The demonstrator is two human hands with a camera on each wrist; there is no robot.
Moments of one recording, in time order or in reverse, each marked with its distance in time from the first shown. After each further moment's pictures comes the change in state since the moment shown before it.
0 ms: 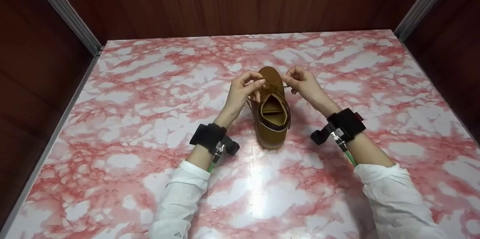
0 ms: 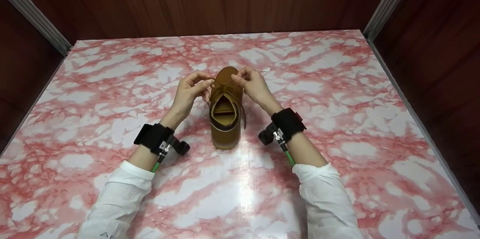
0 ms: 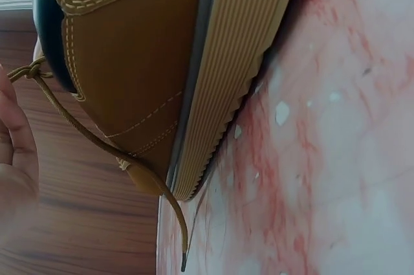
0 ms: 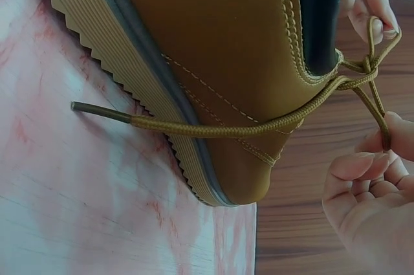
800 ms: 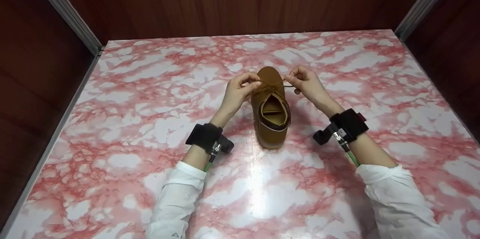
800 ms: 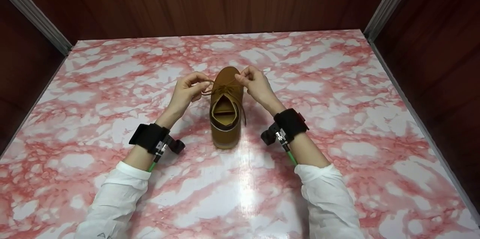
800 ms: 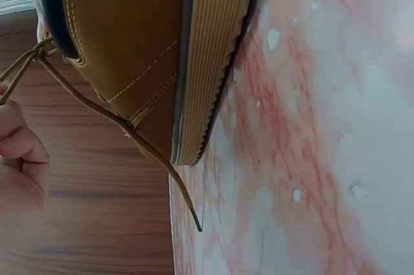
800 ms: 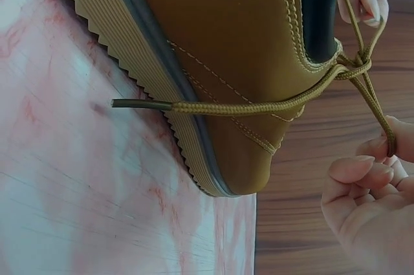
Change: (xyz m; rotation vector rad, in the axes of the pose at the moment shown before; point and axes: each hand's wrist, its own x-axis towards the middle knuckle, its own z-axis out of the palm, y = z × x) left_hand -0.013 0.050 0.001 0.189 0.044 -0.084; right_hand -0.014 -0.042 -0.003 0.078 -0.110 0.067
